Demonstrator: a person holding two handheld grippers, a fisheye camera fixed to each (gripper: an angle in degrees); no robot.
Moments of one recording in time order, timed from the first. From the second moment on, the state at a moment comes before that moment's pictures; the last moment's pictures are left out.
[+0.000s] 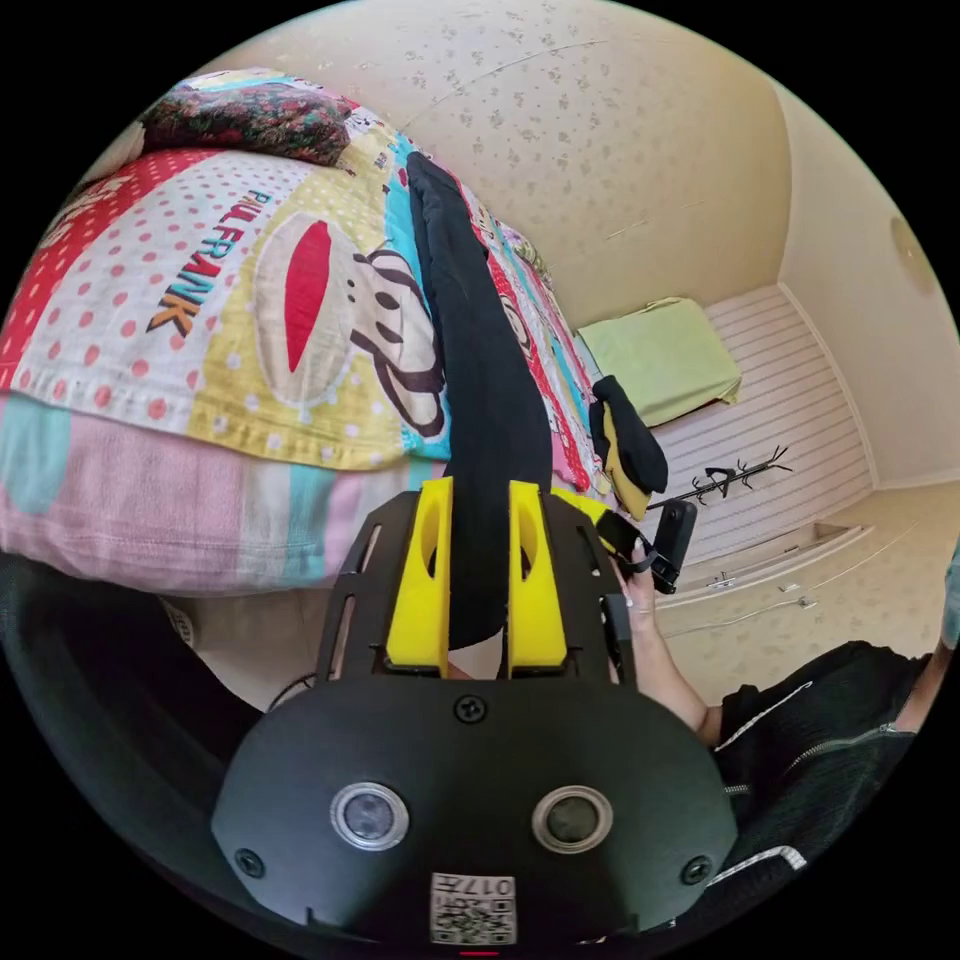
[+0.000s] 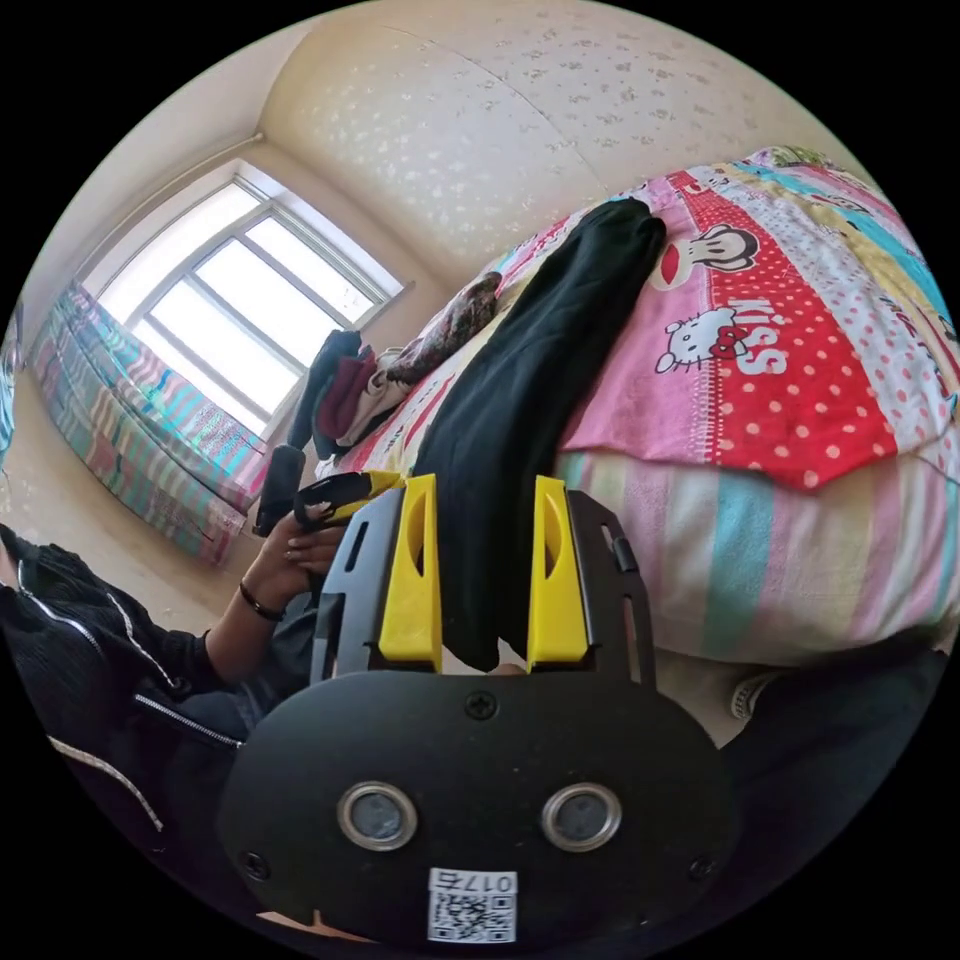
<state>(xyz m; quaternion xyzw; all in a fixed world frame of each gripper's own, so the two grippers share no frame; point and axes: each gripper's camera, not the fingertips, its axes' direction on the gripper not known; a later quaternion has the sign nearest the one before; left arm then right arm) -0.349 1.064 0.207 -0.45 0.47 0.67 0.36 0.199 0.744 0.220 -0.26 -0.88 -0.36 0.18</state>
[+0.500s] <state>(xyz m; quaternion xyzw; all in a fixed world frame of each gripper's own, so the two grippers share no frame) -0.410 1.084 0.215 -0.39 0.47 0.70 0.36 0.224 0.785 0.228 -0.27 -0.87 -0.39 0.16</state>
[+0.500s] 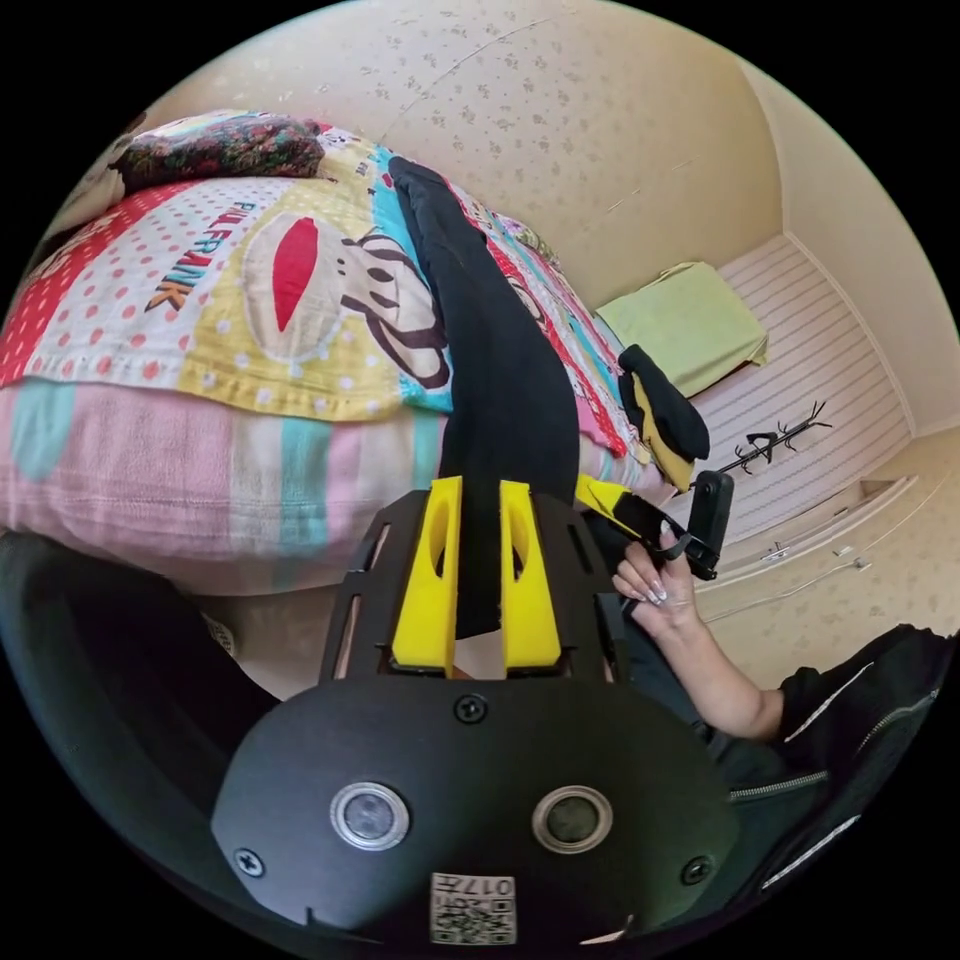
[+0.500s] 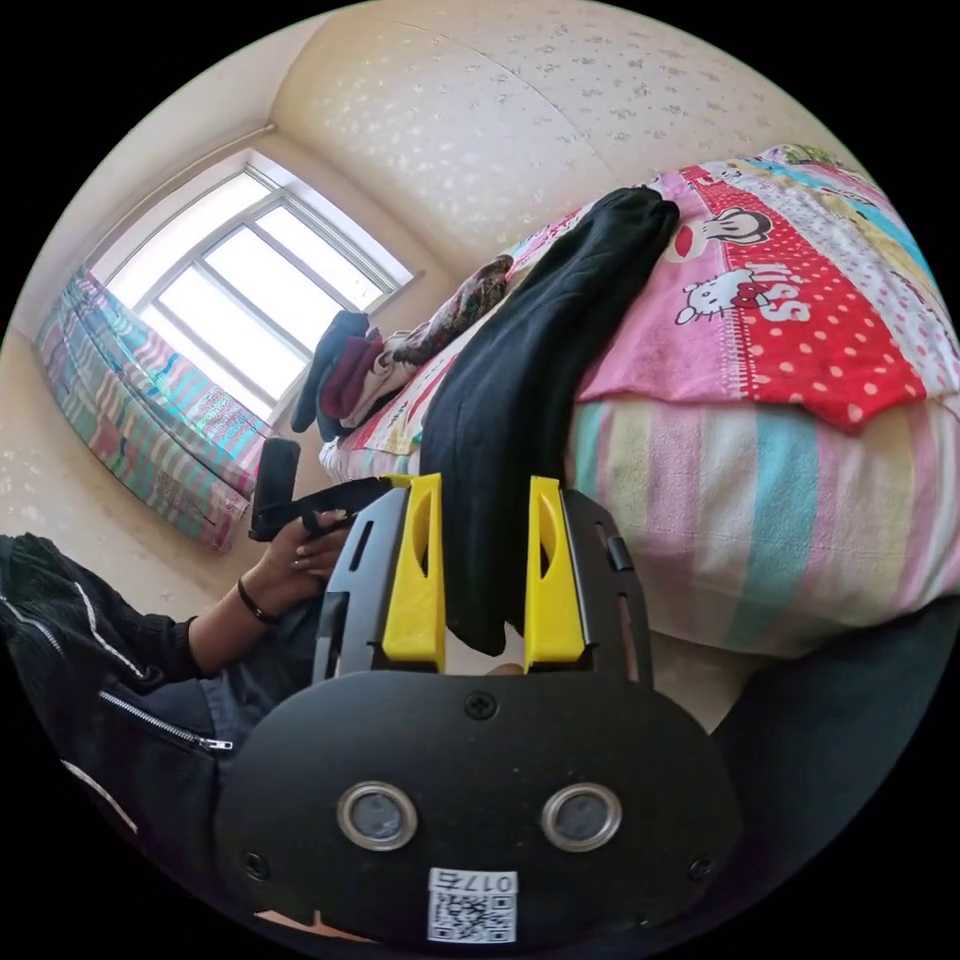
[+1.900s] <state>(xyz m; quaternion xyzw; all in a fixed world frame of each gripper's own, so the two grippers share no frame) -0.400 1.034 0.257 -0.39 0.48 0.73 0.29 0.137 0.853 0.207 -0.43 -0.72 -0.55 0.06</state>
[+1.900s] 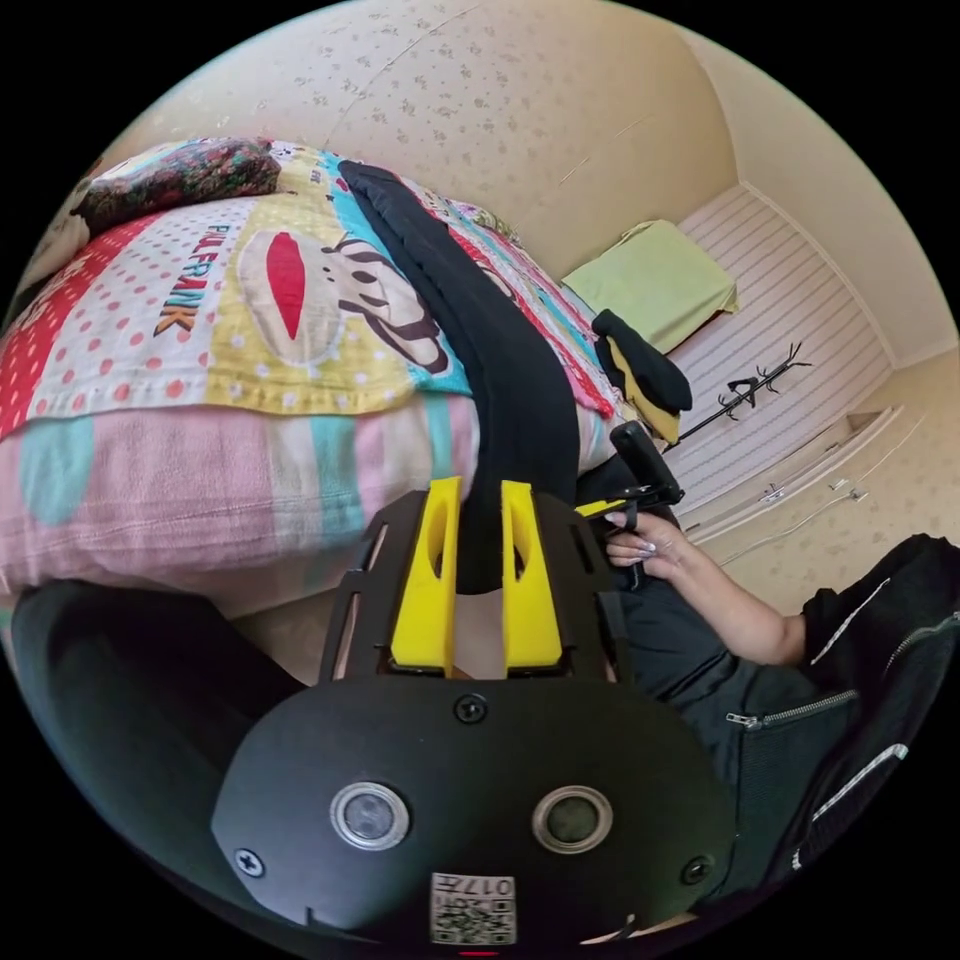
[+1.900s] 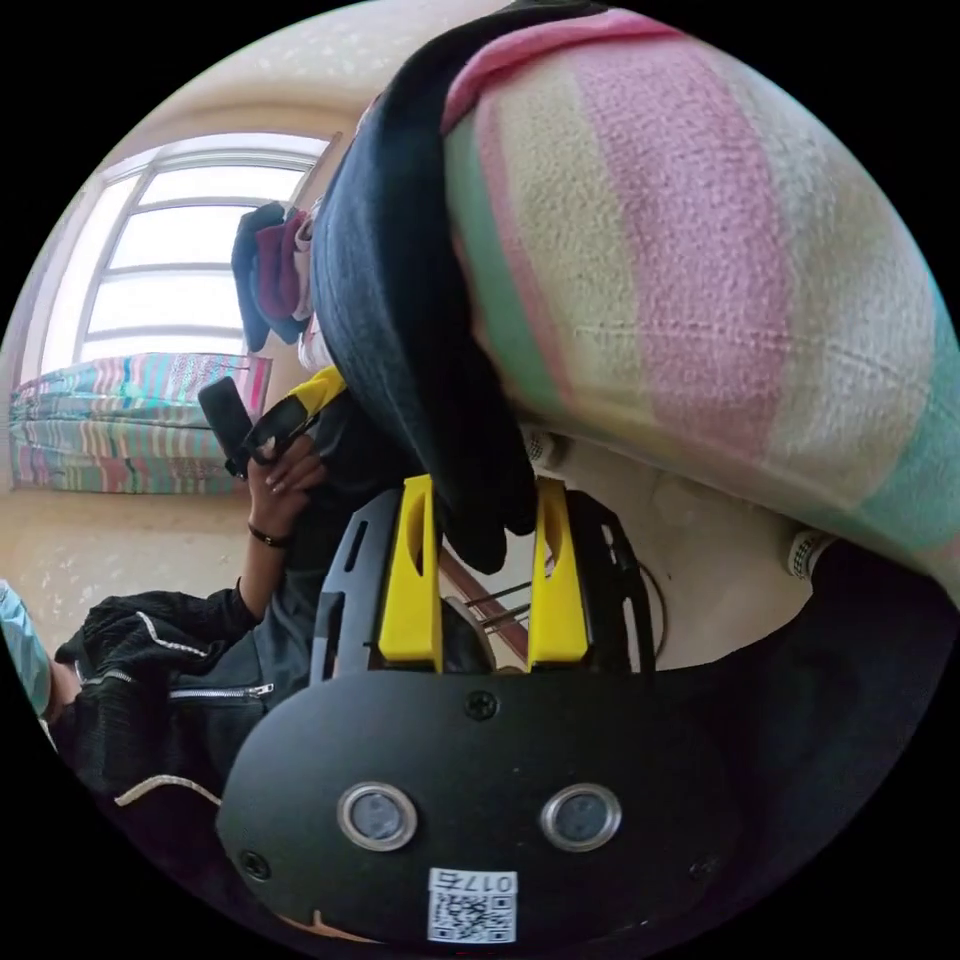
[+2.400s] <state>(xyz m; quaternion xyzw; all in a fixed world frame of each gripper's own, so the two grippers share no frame) -0.366 0.994 0.321 -0.64 0.54 0.50 0.19 0.148 0.778 0.259 -0.52 -0.80 -0.28 -0.15</state>
